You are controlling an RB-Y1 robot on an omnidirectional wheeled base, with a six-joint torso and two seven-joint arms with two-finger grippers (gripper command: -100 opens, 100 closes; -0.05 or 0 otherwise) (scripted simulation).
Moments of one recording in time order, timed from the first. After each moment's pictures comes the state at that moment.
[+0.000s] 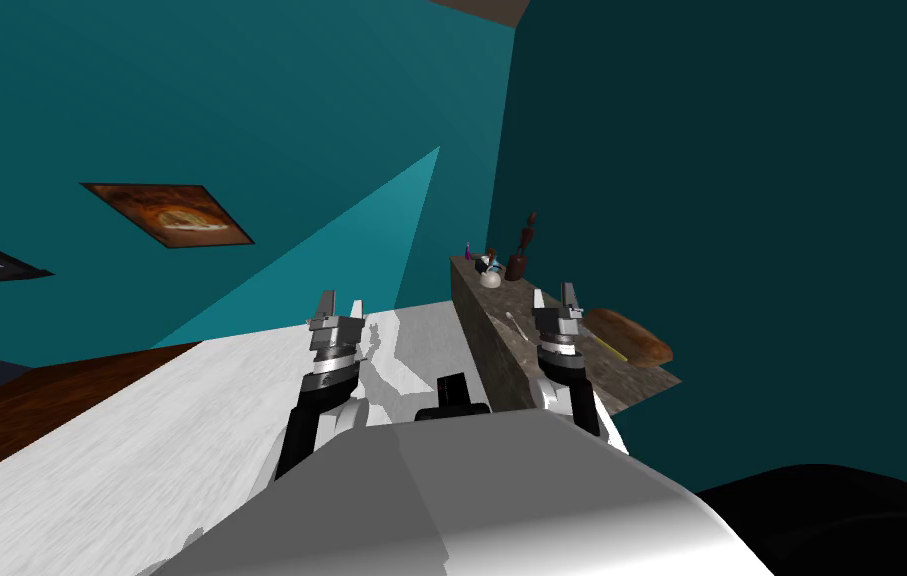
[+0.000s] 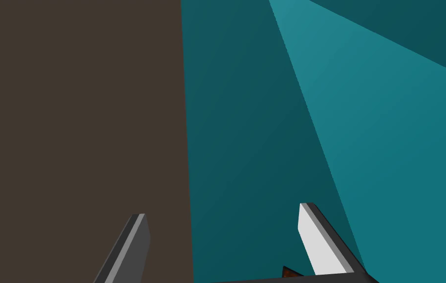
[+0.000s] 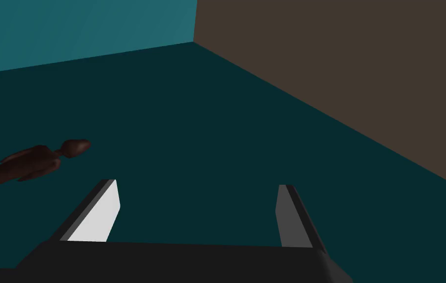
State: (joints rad) left arm 0.55 0.01 -0.03 -2.38 -0.04 -0.35 0.11; right arm 0.48 -0.04 -0.05 -2.24 -0.04 -0.58 -0.15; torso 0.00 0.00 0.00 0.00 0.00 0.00
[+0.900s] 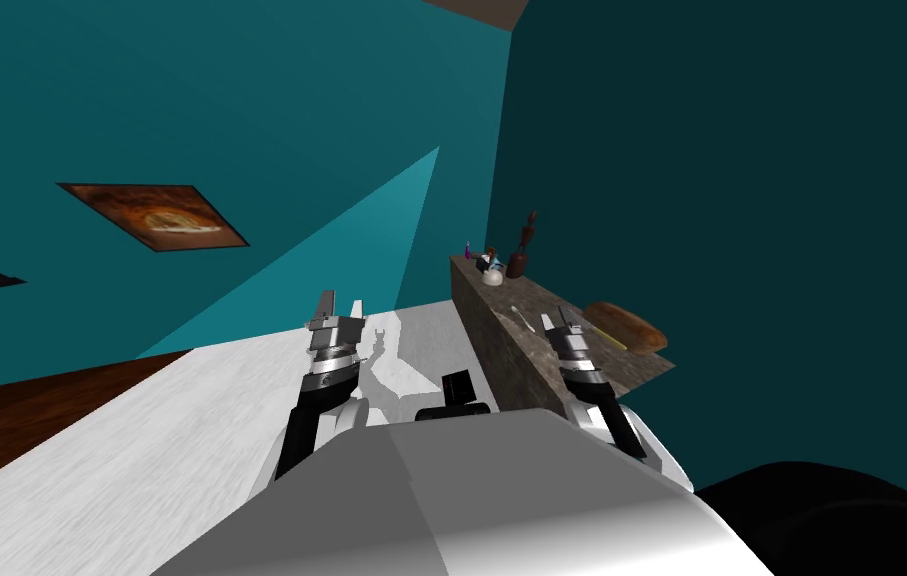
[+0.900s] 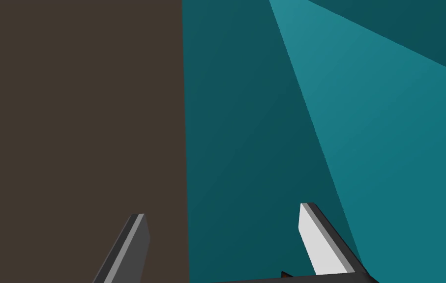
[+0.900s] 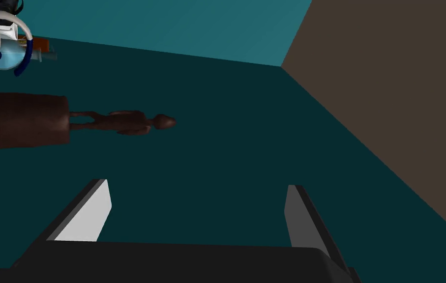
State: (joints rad) left arm 0.55 0.01 -0.03 -2.38 -0.04 -0.35 0.11; right arm 0.60 -0.29 -0.17 -2.05 -0.08 -0.57 -0.17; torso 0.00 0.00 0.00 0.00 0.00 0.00
